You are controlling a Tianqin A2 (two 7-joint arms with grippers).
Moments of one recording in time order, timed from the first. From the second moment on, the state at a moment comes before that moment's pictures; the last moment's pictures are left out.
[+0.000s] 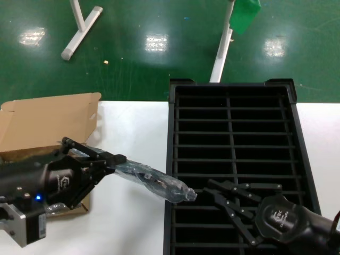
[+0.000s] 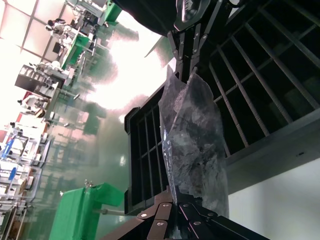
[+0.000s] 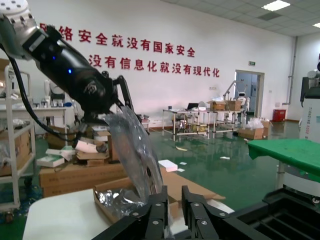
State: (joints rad) left arm 0.03 -1.06 1.47 -1.99 -1.75 0.74 0.47; right arm 0.06 0.44 -1.59 1.46 2.13 -1.07 -0.40
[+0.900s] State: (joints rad) left arm -0.20 -0.98 1.70 -1.96 -1.64 0.73 0.40; right arm -0.01 0.46 -1.58 1.61 2.18 -1.00 -0.27
